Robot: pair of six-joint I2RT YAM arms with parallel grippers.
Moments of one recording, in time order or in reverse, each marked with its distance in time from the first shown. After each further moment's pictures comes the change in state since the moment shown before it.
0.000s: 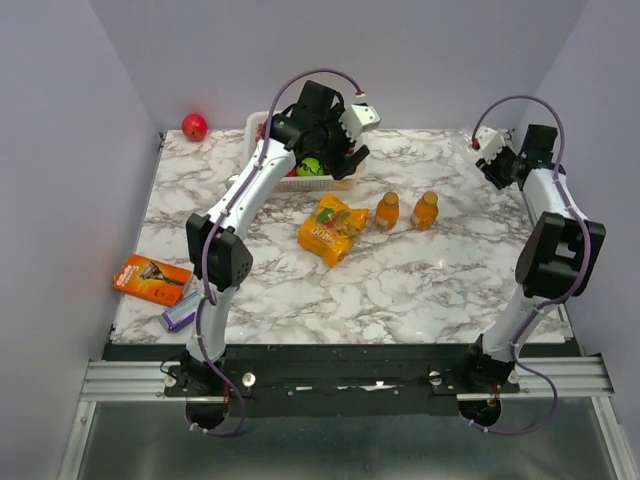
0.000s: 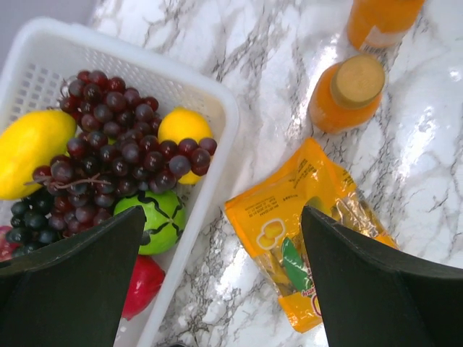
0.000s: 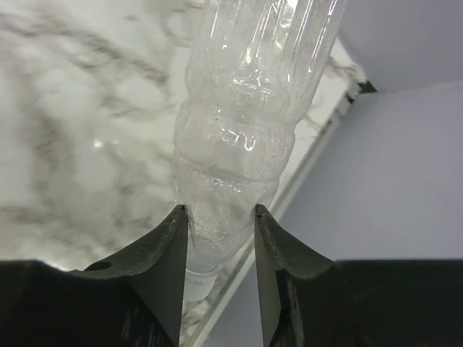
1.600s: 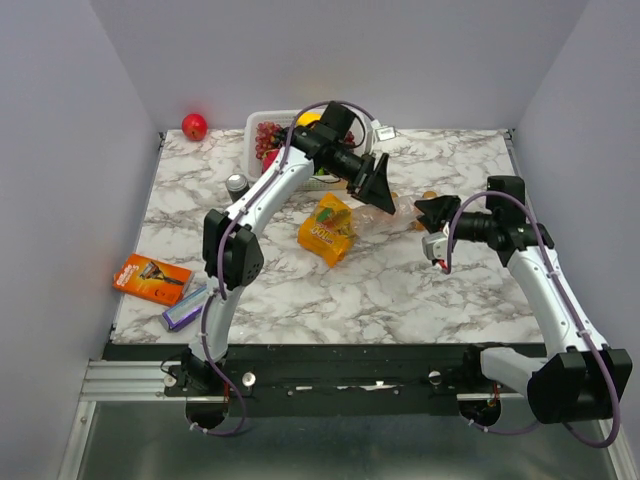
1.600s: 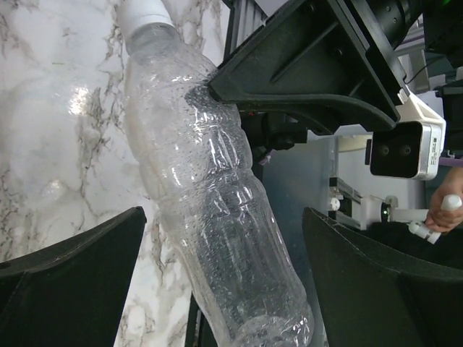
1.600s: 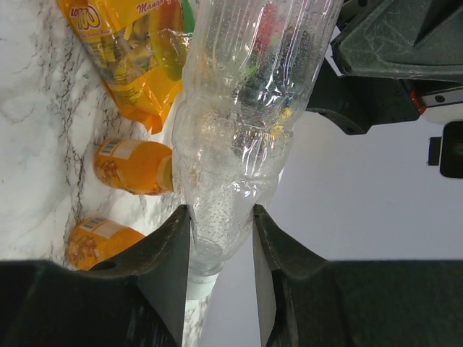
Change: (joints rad) left arm -0.059 0.059 -0.018 -0.080 0.799 -0.649; right arm 0.337 -0.855 -0.609 -0.235 -0.576 -0.940
